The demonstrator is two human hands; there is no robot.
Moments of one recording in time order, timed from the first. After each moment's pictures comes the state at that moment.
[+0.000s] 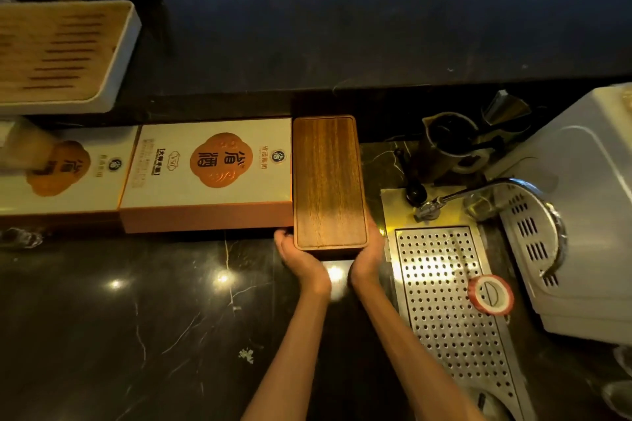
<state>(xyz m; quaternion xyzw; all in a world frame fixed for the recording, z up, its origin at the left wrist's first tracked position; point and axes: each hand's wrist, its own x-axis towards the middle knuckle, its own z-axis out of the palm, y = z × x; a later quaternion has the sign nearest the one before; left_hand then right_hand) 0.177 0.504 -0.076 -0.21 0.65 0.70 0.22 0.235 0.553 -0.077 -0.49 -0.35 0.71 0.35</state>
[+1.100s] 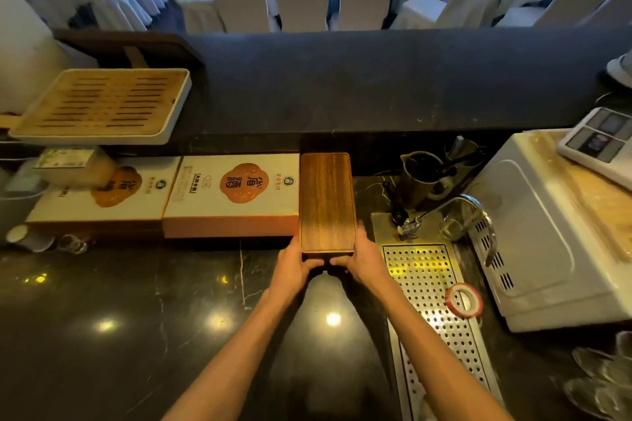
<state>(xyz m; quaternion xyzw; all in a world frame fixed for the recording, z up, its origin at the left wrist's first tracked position) 0.148 0.448 -0.022 0.31 0.81 0.39 0.32 0.261 0.568 -0.014 -0.46 -0.75 0.47 0.00</state>
